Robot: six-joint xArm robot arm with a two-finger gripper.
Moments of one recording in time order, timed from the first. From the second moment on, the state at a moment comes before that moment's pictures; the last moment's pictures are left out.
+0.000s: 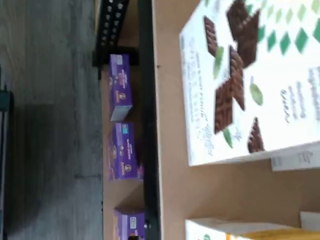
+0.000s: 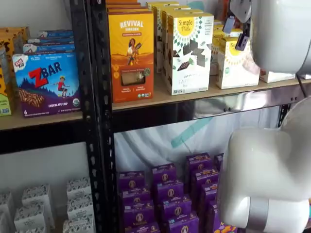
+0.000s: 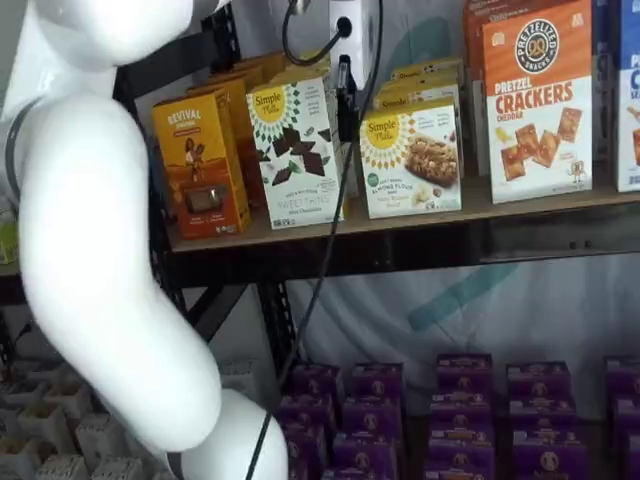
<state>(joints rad) -0.48 -0.43 -1.35 0.31 1.61 -1.98</state>
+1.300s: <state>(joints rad) -0.41 -0.22 -1.53 0.17 1.65 -1.94</state>
